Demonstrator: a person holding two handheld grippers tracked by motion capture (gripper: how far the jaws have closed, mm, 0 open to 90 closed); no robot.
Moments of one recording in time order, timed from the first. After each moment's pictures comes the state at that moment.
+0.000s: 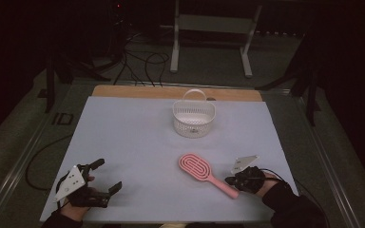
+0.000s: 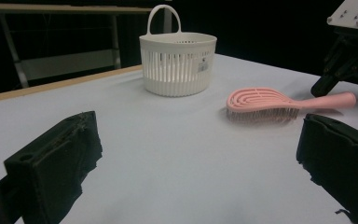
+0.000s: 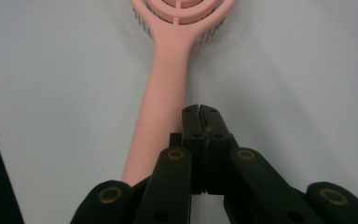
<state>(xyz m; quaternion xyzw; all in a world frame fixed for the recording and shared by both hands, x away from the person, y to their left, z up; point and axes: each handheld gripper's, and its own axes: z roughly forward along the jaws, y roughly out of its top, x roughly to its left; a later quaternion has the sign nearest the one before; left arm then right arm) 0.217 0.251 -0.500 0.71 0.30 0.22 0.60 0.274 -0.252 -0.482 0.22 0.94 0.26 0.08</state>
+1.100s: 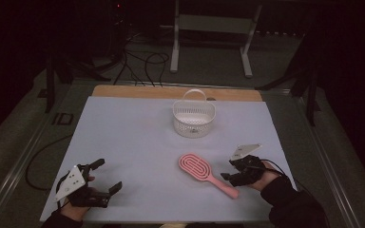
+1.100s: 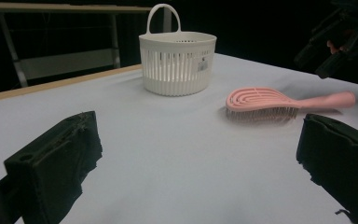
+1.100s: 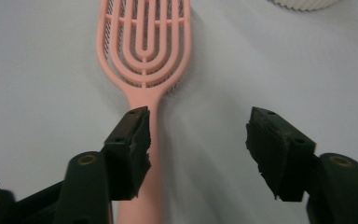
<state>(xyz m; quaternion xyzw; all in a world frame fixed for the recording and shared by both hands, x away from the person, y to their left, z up) 0.217 0.251 -0.500 0.71 0.30 0.22 0.60 0.284 -0.238 -0.446 0.29 0.91 0.27 0.11</state>
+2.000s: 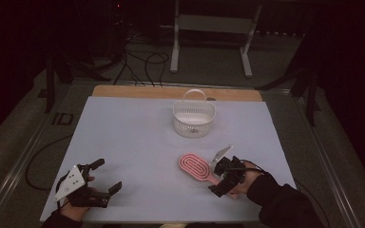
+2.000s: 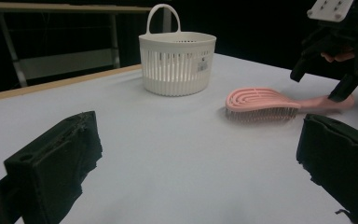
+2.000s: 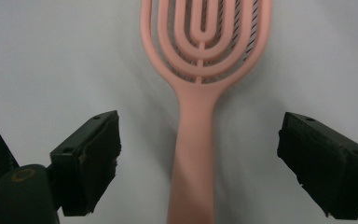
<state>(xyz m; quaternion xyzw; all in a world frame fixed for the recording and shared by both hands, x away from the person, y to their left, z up) 0.217 0.251 -0.500 0.71 0.30 0.22 0.60 0.286 -0.189 -0.461 0.26 0.95 0.17 0.06</state>
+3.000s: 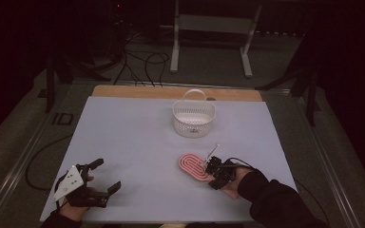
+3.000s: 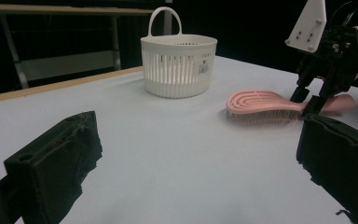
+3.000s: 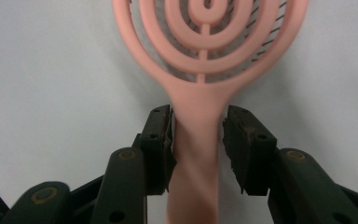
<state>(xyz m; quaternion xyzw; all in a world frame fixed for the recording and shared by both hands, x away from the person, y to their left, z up) 0.217 0.253 -0.499 0.71 0.30 0.22 0.60 0.302 -0.170 -0.484 0.27 0.96 0.09 0.03</state>
